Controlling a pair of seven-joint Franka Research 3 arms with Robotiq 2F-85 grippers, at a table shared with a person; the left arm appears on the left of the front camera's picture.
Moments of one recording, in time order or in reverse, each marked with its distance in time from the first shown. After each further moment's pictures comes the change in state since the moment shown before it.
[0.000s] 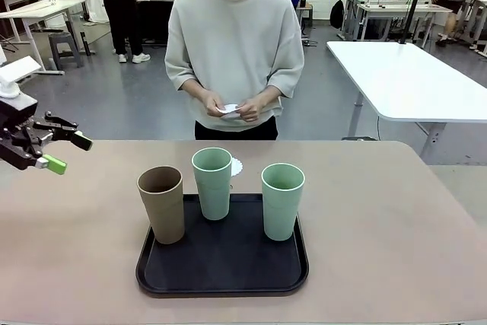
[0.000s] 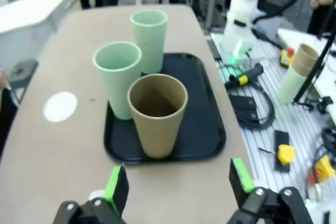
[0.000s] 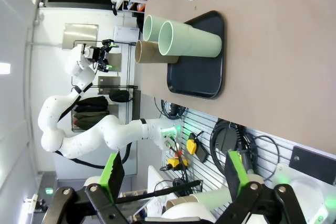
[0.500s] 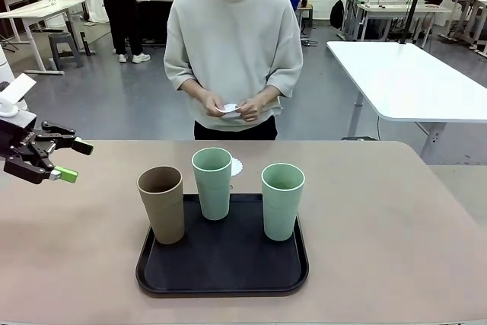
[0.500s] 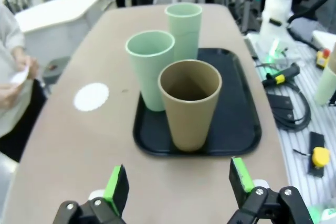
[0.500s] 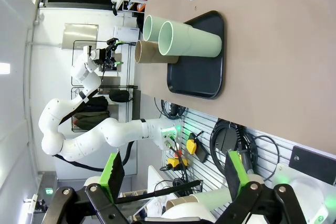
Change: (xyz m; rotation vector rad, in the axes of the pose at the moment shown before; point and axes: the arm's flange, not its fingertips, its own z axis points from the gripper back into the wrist) left arm -0.026 -0.009 -0.009 0.192 -0.006 -0.037; right arm 0.000 0.000 0.000 0.000 0.000 0.000
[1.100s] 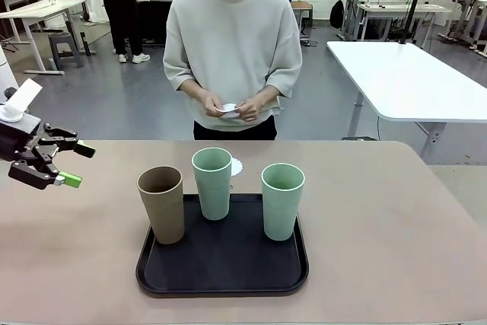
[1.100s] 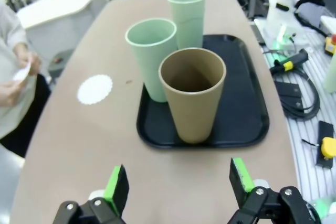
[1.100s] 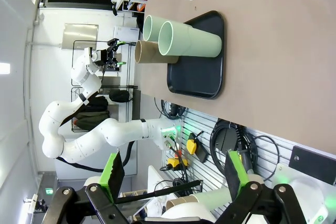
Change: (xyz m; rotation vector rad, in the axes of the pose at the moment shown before) left arm 0.002 -0.006 -0.007 0.022 0.049 -0.028; right arm 0.000 0.000 0.000 0.000 0.000 0.000
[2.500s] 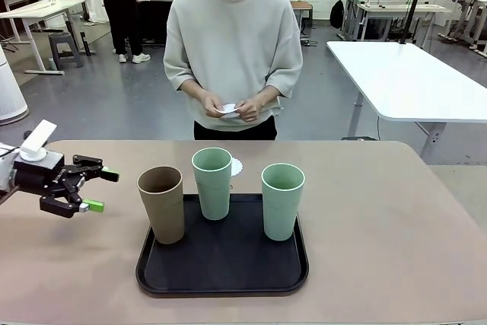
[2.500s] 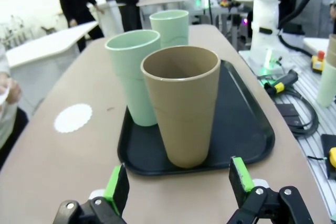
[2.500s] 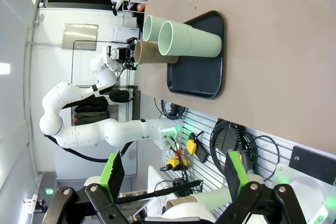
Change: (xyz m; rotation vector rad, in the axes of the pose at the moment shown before) left arm -0.081 0.011 -0.074 -0.103 -0.269 -0.028; right arm 0.000 0.000 0.000 0.000 0.000 0.000
